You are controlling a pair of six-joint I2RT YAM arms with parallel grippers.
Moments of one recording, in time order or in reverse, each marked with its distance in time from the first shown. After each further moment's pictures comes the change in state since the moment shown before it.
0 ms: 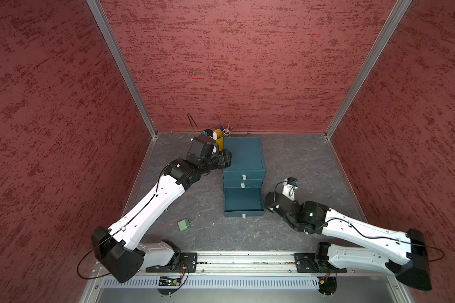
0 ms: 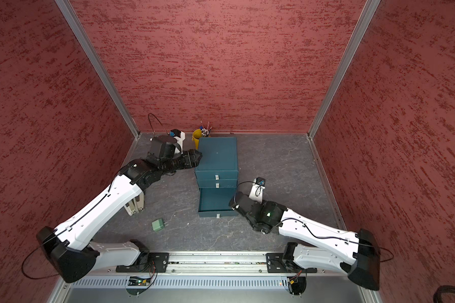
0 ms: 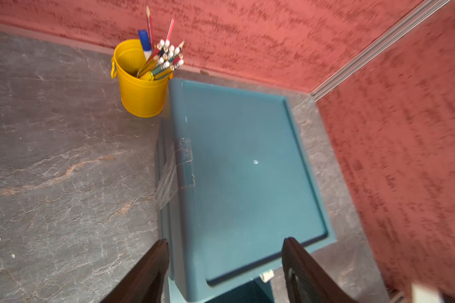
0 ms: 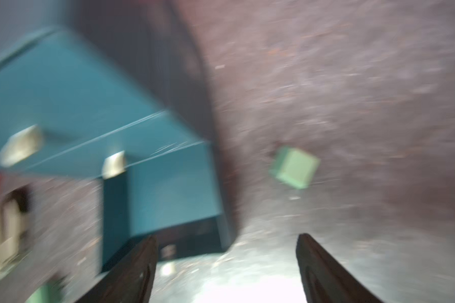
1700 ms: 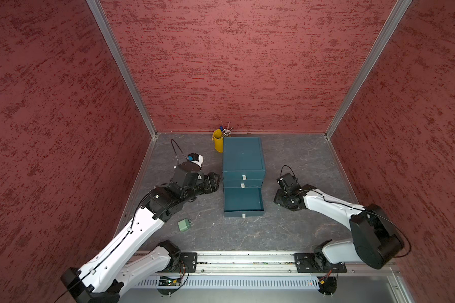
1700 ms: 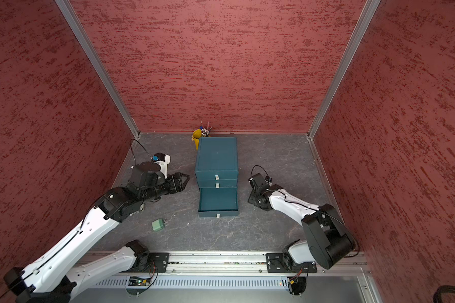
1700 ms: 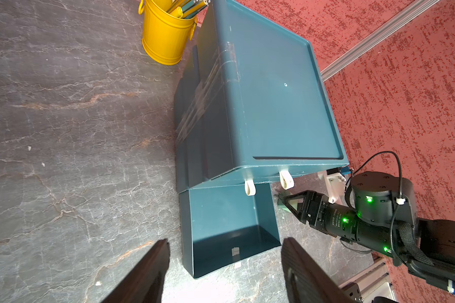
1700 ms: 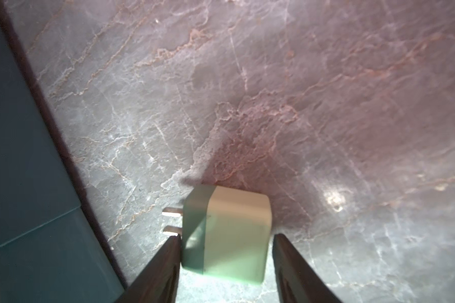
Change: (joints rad) left arm -0.040 -0.314 -0.294 -0.095 -0.005 -0.101; right arm -0.459 0.370 -0.124 0.332 -0.475 -0.290
